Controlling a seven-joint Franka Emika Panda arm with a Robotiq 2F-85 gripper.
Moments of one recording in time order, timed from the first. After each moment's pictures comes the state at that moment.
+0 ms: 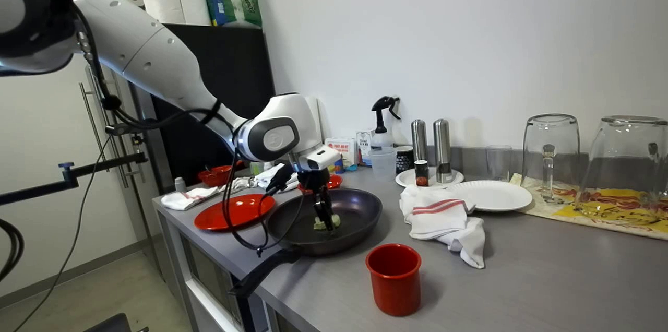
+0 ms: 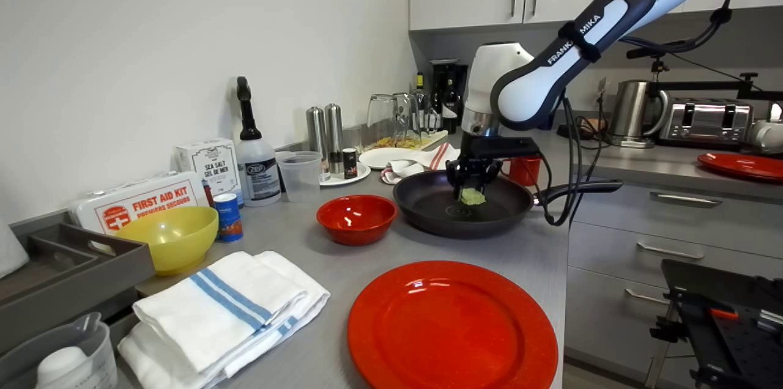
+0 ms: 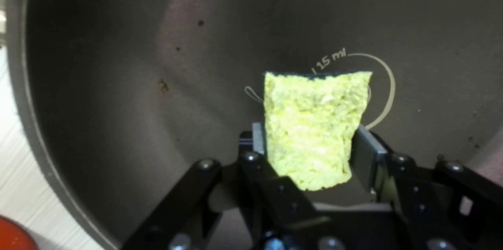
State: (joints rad) arm 0.00 0.34 -0.16 -2.06 -0.07 2.58 0.69
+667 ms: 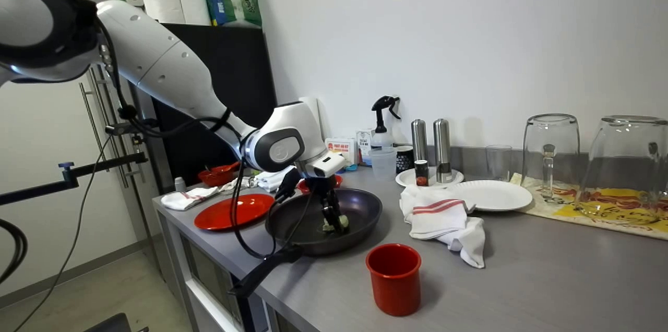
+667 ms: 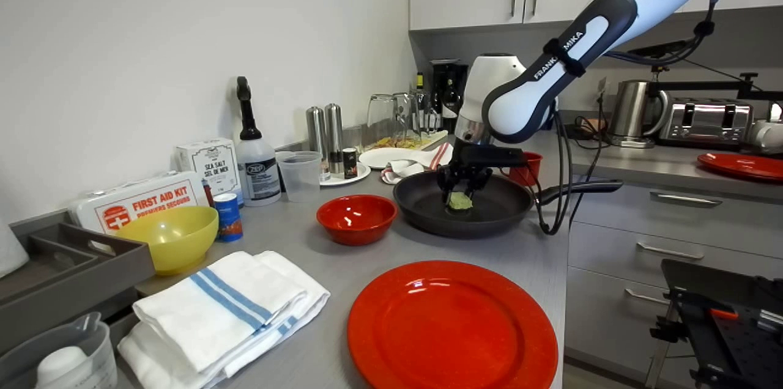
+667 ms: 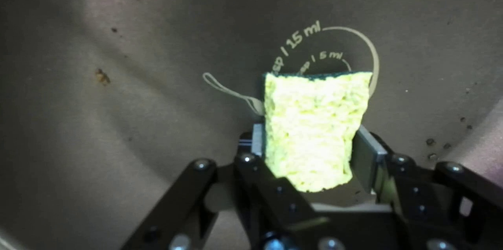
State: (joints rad) arm 0.00 0.41 -0.16 -2.03 -0.01 2.69 0.69
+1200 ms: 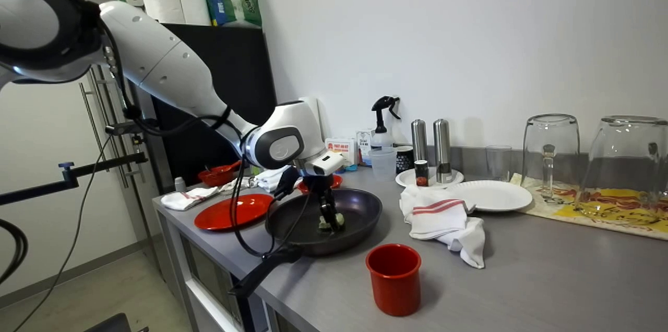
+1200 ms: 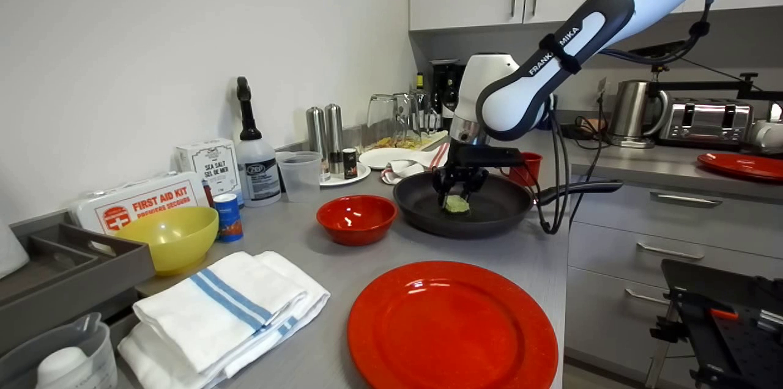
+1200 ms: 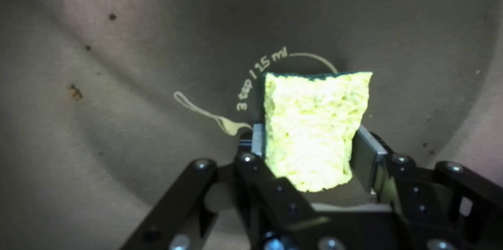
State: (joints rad) arm 0.00 0.42 -0.13 -2.00 0.03 2.64 0.63
